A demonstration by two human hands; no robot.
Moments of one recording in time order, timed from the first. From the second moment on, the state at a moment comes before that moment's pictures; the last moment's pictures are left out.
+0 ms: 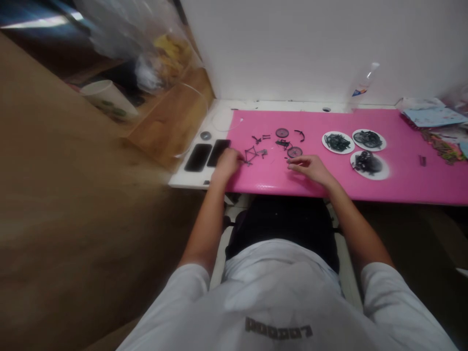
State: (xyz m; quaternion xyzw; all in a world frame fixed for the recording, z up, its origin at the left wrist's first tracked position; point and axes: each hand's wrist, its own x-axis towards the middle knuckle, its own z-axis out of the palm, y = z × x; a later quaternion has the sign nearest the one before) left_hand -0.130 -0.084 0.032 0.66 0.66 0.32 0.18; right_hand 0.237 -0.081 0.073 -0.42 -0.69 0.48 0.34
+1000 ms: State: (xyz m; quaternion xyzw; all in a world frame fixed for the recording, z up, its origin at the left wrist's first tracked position) left_hand -0.022 -0.129 0.090 0.68 0.48 0.47 0.29; right_hand 0.224 -0.089 0.082 -0.37 -0.63 0.48 0.49
